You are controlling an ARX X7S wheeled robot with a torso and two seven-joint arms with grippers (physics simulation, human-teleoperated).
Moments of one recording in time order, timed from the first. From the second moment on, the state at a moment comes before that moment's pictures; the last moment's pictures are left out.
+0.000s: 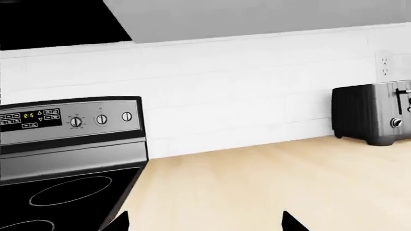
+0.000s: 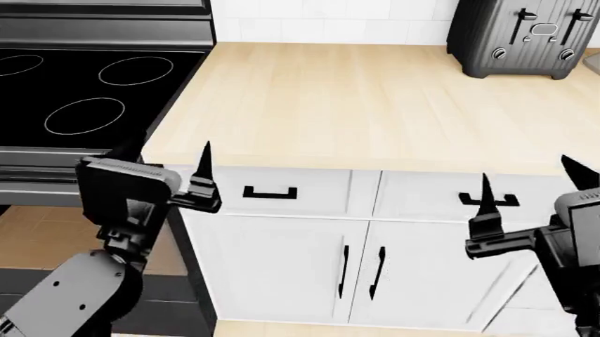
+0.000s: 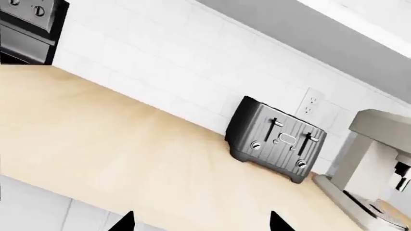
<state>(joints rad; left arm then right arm) -0.58 -0.74 0.67 0.13 -0.70 0.06 -0.40 0.14 0.66 0.20 -0.79 0.34 0.81 0.08</state>
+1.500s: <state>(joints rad) -1.25 -0.84 0.64 0.04 -0.88 -0.35 0.04 1.86 1.34 -0.67 -0.74 1.24 1.47 0.08</state>
